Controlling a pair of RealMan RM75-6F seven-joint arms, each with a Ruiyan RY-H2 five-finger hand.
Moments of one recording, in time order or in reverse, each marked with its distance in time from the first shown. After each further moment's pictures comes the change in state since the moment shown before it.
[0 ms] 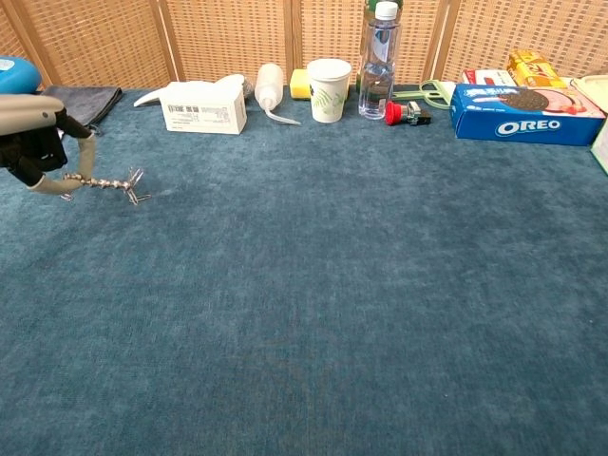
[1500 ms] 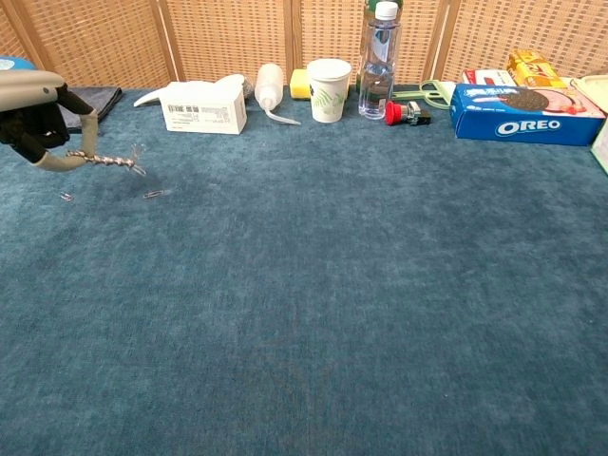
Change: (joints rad) left arm -0.008 0.014 -0.044 0.016 0.034 0.000 -0.016; right arm 0.004 0.004 0.005 -0.013 0.025 -0.021 -0.016
